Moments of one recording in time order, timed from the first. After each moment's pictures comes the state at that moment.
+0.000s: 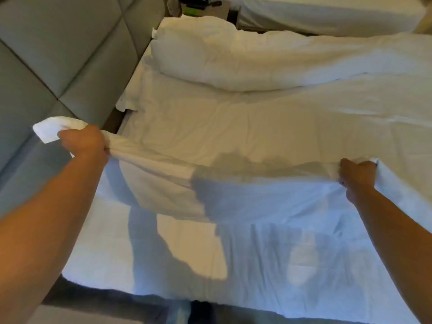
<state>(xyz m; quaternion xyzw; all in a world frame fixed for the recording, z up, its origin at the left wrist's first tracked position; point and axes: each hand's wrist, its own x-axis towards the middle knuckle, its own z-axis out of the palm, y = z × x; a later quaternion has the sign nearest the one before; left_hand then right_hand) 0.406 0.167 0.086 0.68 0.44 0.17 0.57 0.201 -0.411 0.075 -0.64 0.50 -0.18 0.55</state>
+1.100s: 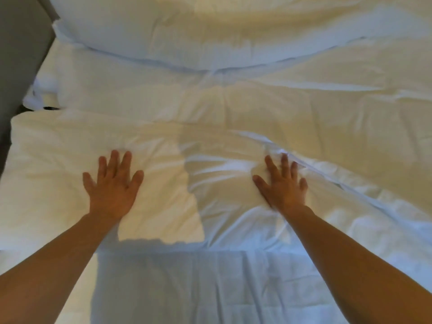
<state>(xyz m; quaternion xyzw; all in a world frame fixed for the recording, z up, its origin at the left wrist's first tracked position) 0.410 0.052 -0.113 0.99 -0.04 -0.13 0.06 0.276 -0.363 -0.102 -0.93 0.28 0.19 0.12</state>
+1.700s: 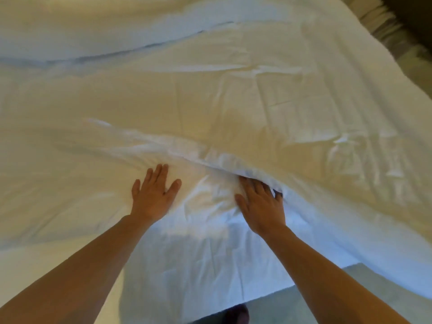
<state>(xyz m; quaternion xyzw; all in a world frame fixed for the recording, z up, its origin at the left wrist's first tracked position) 0.171 -0.383 -0.106 0.94 -0.20 -0.23 0.16 -0.012 -0.626 -0.072 -0.97 0.24 0.10 0.04</state>
